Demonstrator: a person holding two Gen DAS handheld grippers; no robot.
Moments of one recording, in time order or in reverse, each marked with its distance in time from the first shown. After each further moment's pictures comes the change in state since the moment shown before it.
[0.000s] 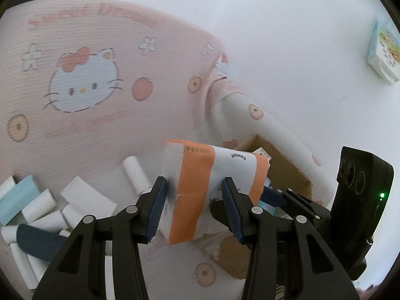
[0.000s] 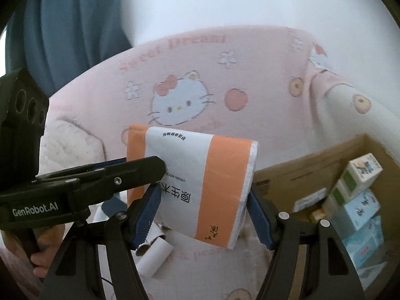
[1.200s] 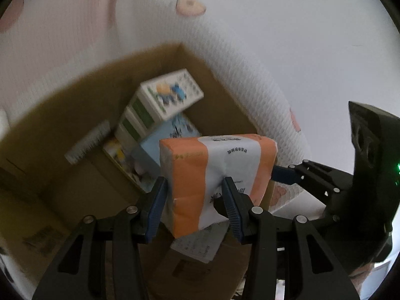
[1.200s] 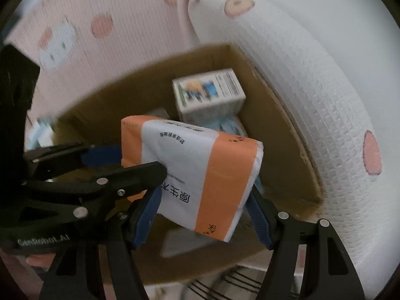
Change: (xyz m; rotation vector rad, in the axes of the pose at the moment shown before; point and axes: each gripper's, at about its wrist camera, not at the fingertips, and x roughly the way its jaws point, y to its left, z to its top) left arm 0.203 -0.141 0.006 -0.082 0.548 -0.253; right arm -0.028 -0.215 0.014 0.085 0.655 -0.354
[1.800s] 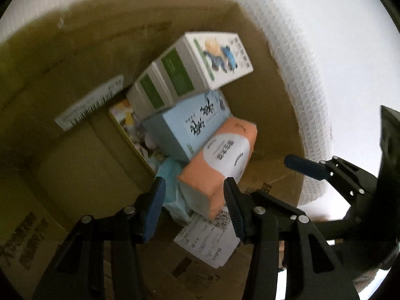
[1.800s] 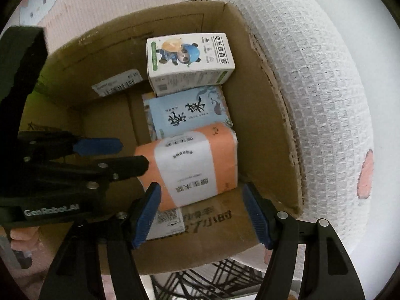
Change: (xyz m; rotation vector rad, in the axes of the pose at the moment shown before) left arm 0.037 0.040 0.003 -0.172 0.157 0.026; right arm 0.032 -0.012 0.015 -0.090 0.210 -0.102
